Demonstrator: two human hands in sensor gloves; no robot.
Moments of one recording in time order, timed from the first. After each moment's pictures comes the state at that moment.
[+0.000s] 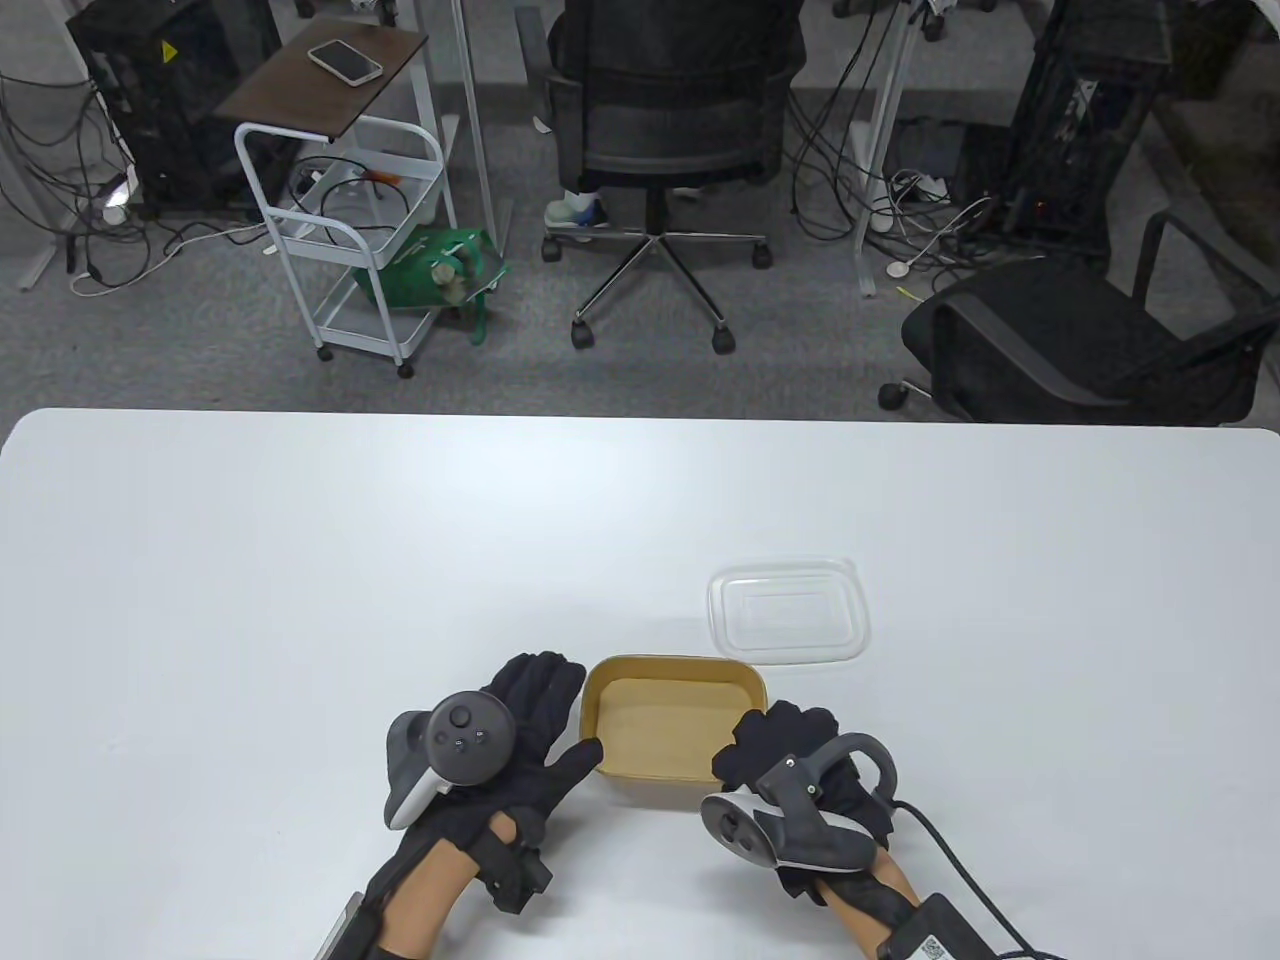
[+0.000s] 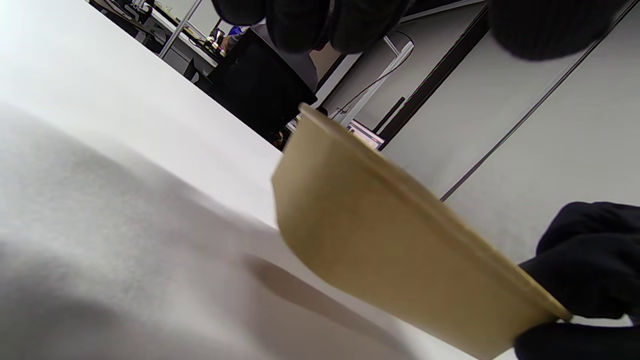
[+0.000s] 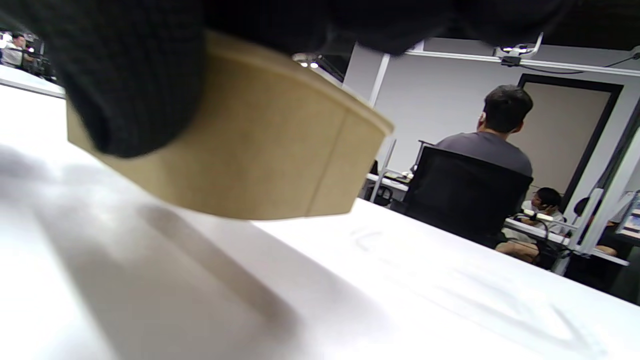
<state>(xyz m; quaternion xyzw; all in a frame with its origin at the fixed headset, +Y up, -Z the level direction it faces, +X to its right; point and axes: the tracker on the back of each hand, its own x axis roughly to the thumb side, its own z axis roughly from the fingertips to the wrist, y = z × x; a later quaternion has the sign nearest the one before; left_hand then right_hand) -0.167 -0.750 -0.302 -0.04 -0.15 0.34 0.93 0.076 -0.729 -0.264 -0.29 0.12 -0.95 0.10</state>
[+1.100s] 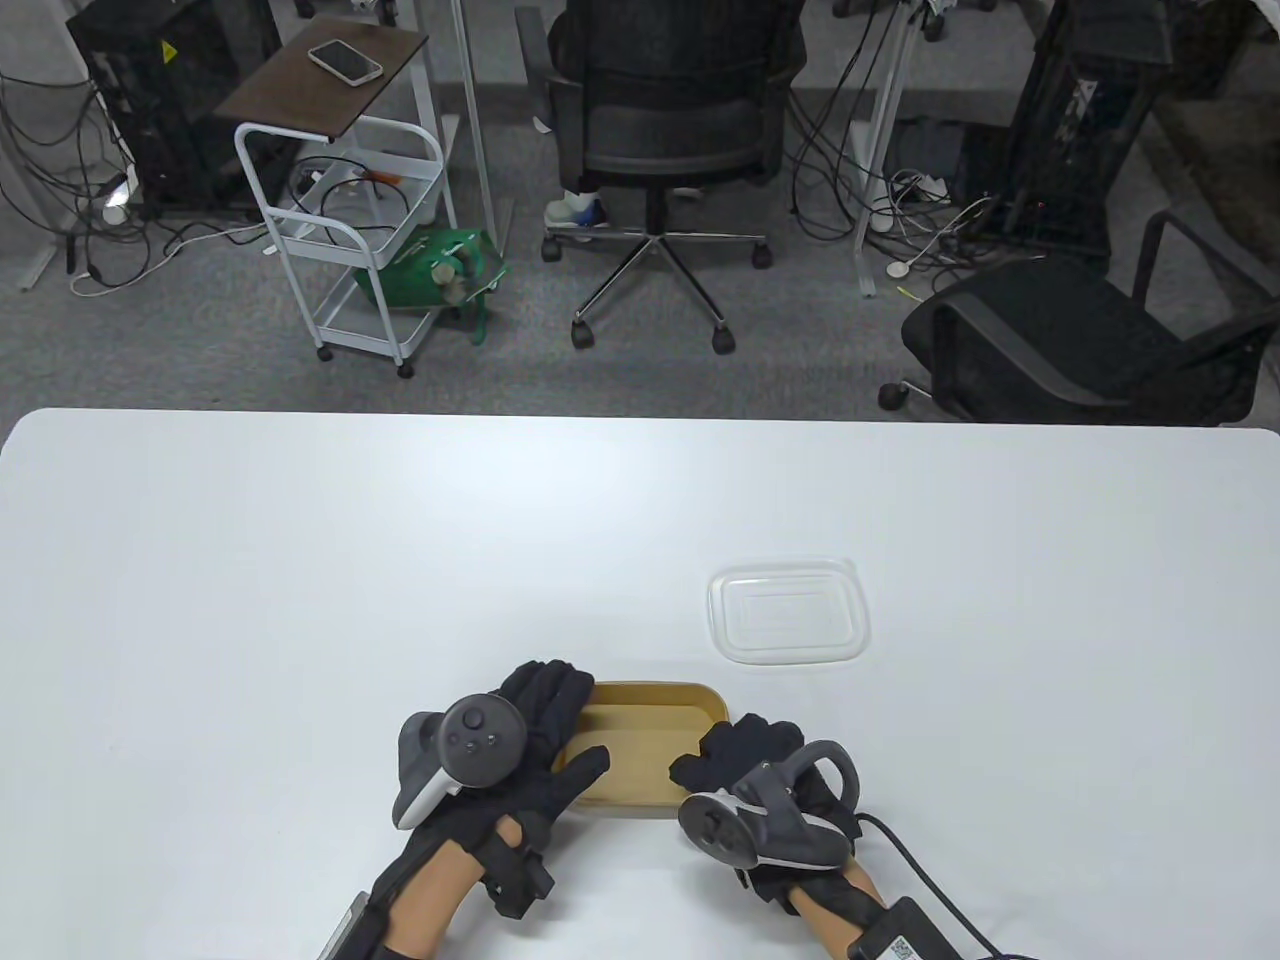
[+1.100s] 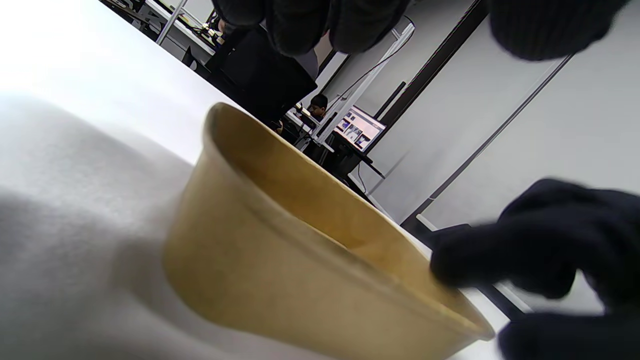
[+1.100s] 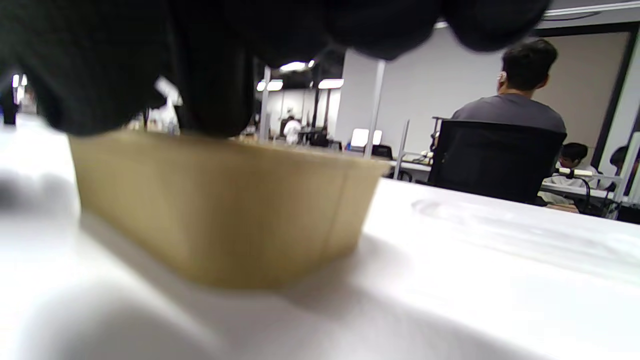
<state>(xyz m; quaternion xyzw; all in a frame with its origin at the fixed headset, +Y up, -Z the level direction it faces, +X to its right) -0.160 -0.753 -0.301 -0.06 -0.16 0.32 0.93 0.072 -0.737 -0.267 -0.29 0.10 -0.95 -0.01</state>
